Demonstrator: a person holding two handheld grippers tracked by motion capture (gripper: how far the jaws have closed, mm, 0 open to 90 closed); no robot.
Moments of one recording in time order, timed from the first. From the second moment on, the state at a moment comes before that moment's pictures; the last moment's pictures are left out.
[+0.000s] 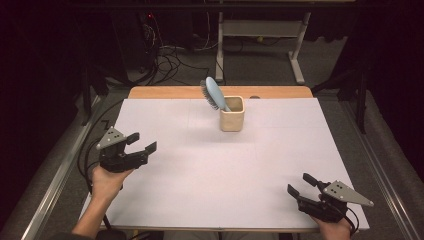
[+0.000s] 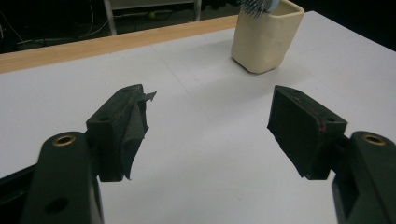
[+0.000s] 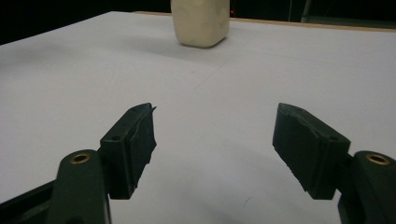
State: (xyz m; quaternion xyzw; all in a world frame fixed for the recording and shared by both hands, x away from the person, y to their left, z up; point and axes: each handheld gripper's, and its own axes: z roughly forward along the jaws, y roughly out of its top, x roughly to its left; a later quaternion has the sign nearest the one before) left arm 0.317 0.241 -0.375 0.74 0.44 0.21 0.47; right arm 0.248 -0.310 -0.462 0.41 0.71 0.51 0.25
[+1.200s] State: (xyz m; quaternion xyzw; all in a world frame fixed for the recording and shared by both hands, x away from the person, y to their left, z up) left arm 0.288 0.247 -0.398 0.73 0.44 0.21 0.47; right arm 0.248 -0.309 -0.462 0.41 0.71 0.51 0.25
